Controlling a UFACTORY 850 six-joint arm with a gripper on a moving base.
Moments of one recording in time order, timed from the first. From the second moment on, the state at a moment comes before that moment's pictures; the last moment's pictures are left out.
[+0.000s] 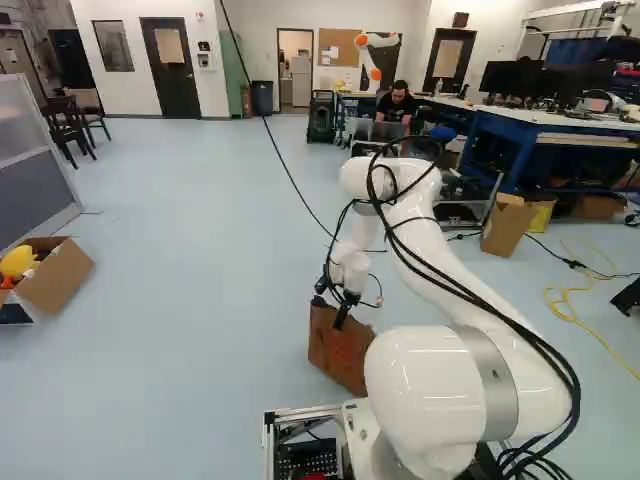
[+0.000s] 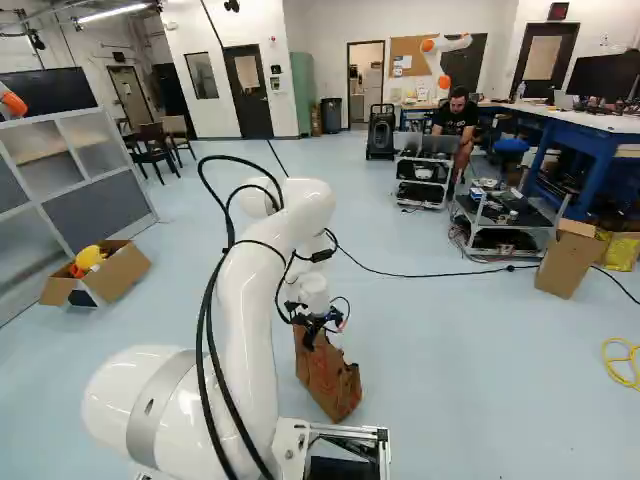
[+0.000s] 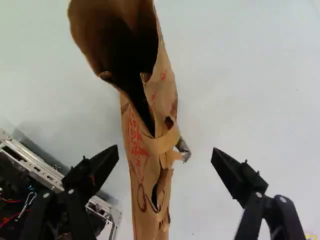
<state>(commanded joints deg) -5.8 -76.6 -73.2 0.0 10.5 -53.0</state>
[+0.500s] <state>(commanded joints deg) -6.2 -85.6 -81.4 0.0 10.5 -53.0</state>
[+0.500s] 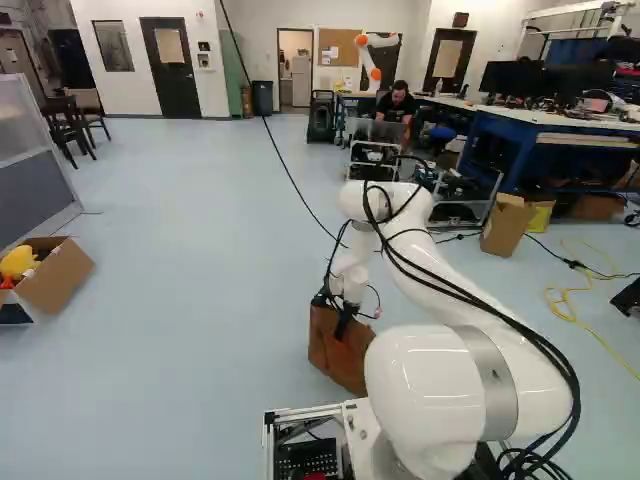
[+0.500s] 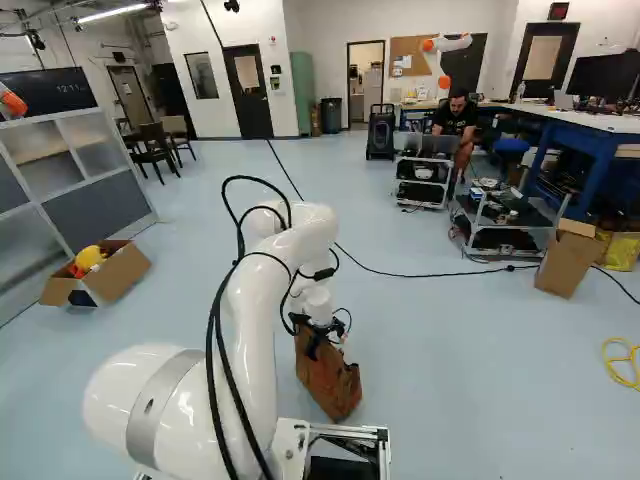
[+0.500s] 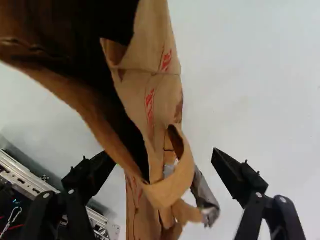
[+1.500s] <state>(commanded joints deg) -6.2 -83.7 -79.6 0.0 10.5 -53.0</state>
